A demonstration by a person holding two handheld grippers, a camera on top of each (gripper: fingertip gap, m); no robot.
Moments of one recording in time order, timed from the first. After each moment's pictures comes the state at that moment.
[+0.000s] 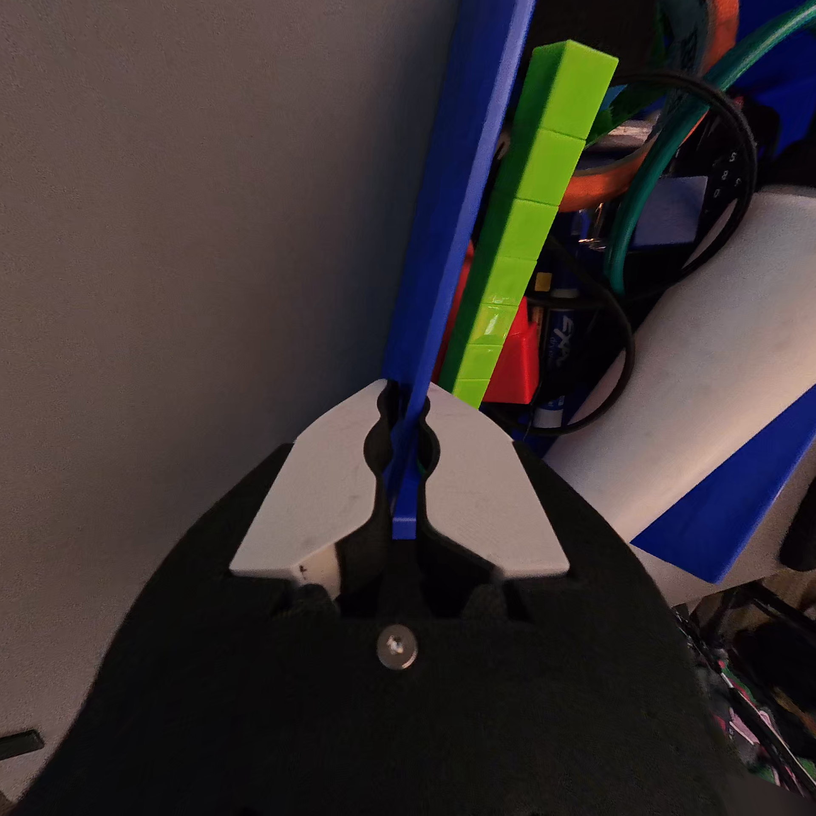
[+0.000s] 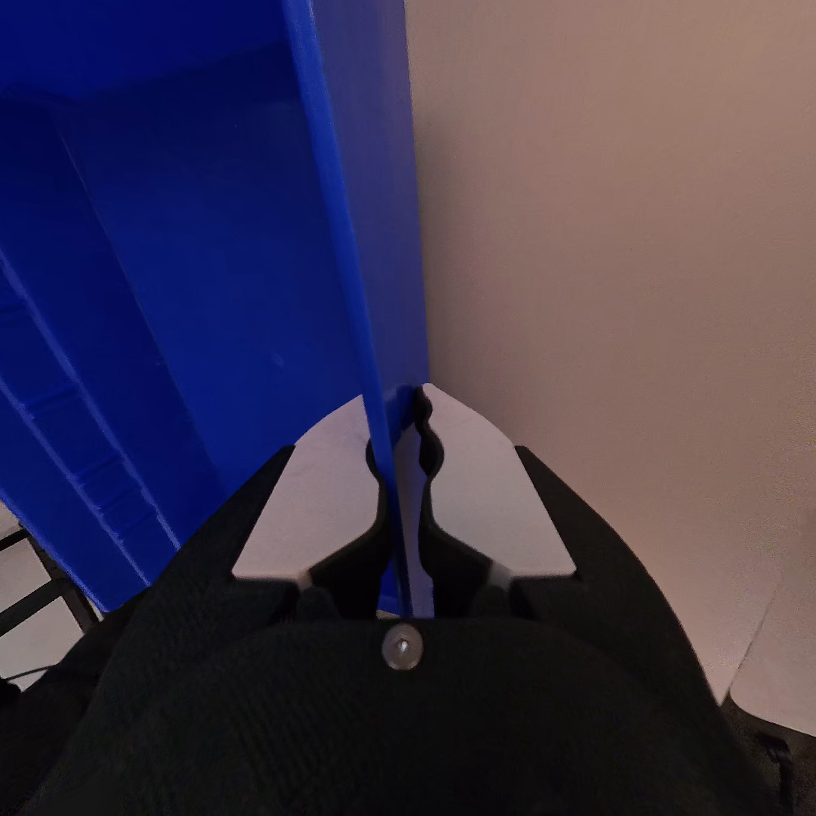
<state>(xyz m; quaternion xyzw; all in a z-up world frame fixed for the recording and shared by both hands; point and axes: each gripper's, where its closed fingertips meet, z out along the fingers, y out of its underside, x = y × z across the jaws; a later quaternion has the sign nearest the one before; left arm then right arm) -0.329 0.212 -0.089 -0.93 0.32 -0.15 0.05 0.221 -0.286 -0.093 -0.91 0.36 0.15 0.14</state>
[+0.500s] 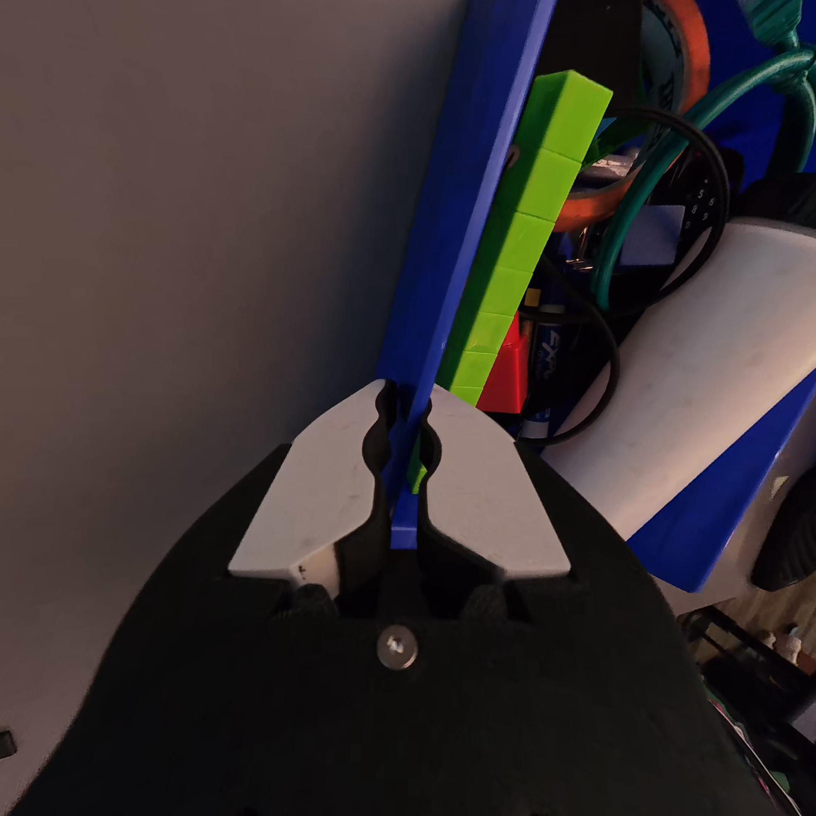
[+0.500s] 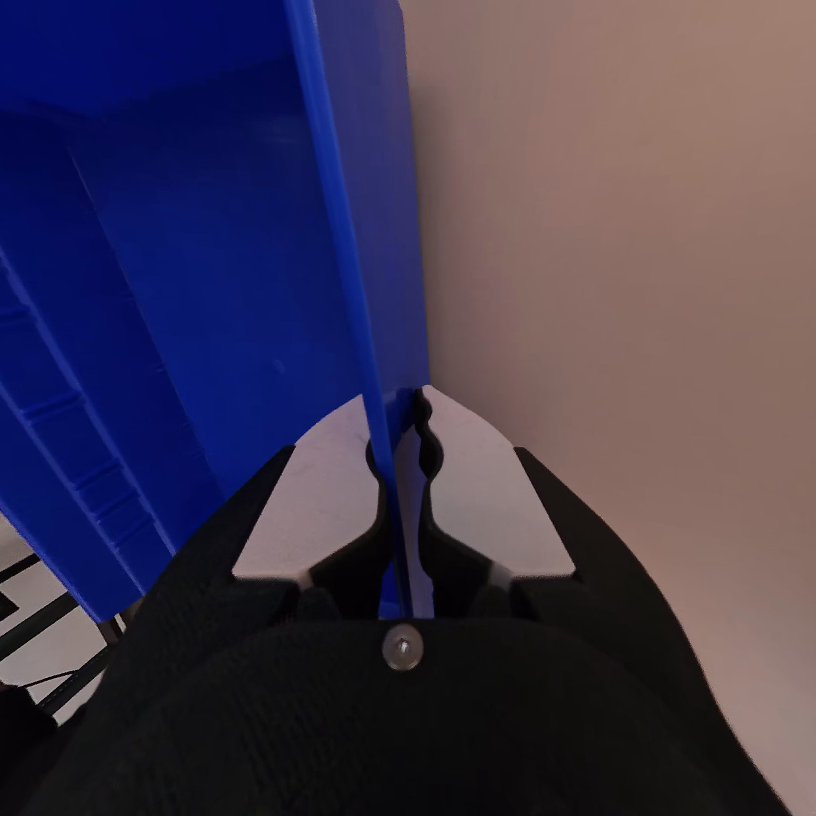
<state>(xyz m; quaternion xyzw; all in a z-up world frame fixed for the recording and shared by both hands) -0.367 0.227 -0.088 -0.94 0.26 -0.18 0.07 0.213 -0.228 -0.110 -0.91 0.36 0.16 0.15</state>
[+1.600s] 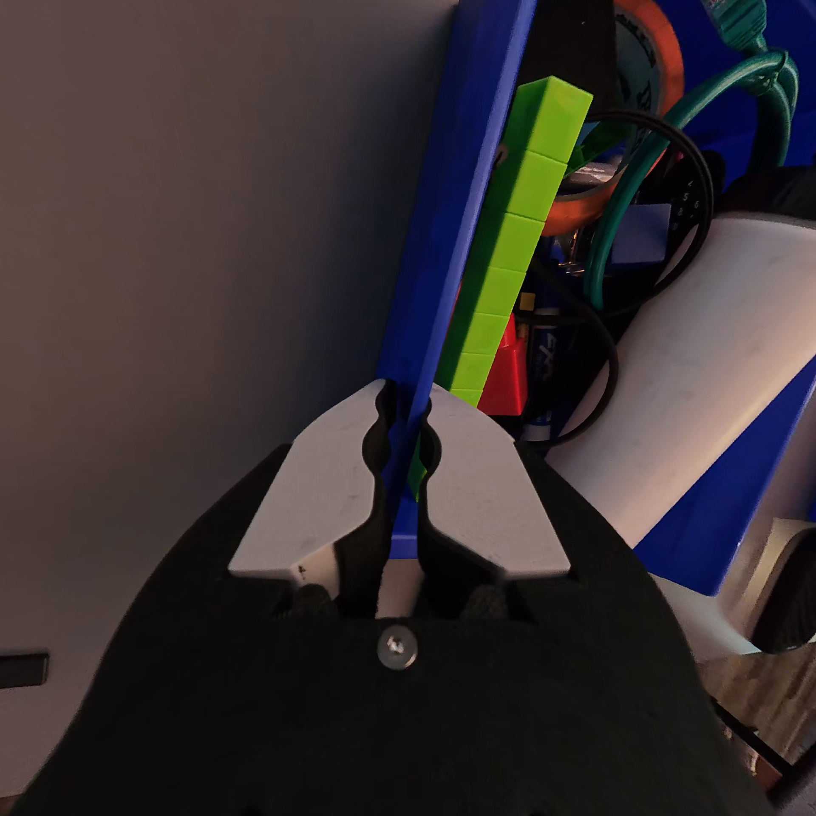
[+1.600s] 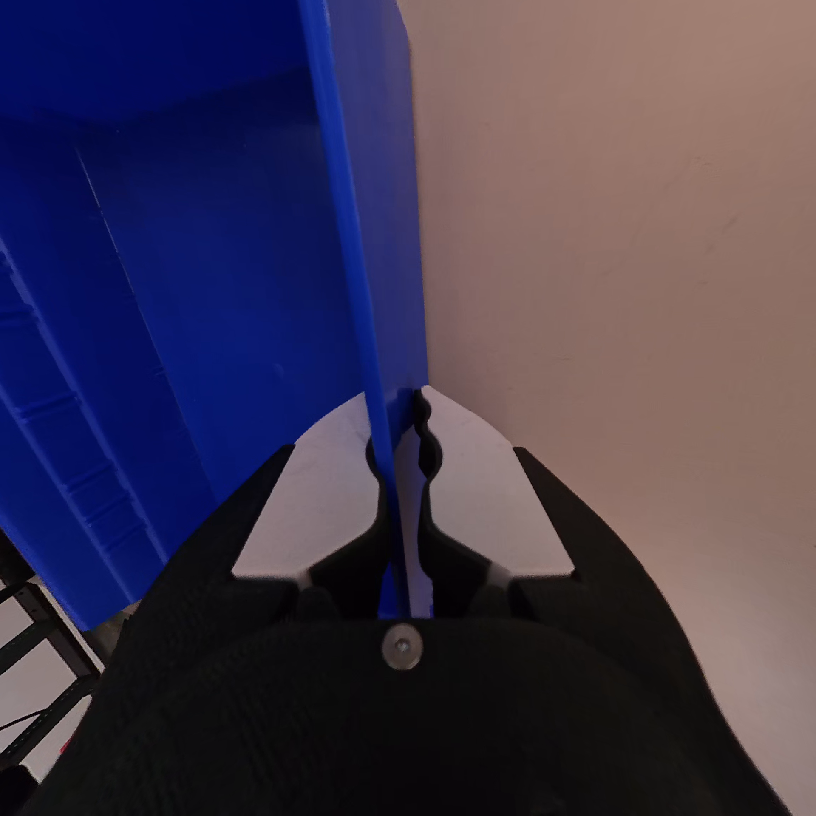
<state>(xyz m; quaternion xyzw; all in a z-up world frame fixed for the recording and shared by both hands) -0.444 0.243 -0.088 -0.96 0.17 -0.19 0.12 0.205 -0.183 -0.123 -0.92 0.37 0.12 0.11</state>
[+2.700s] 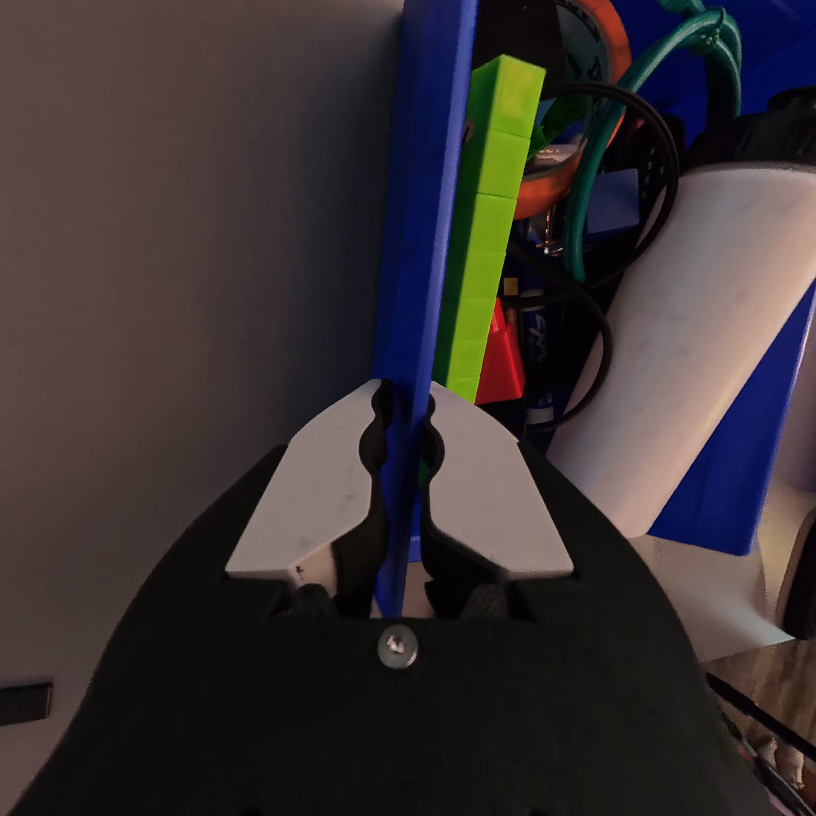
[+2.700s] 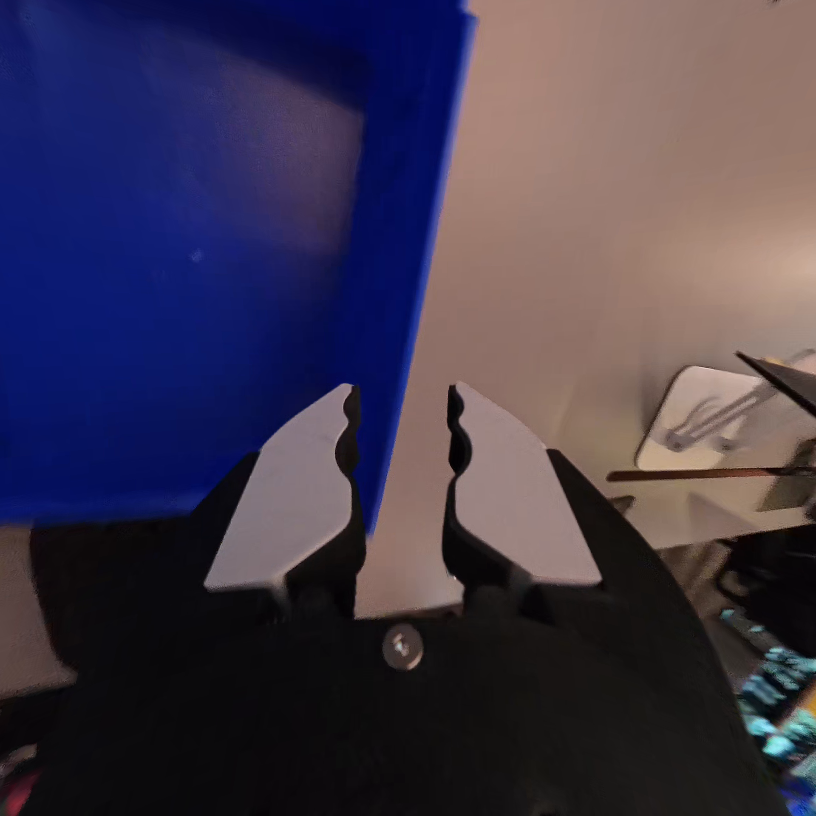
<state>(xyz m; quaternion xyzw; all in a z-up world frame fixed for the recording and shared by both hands) -0.453 0.234 -0.088 -0.94 0.20 -0.22 0.15 0.191 -0.211 -0.034 -0.96 0.20 -0.19 0.04</state>
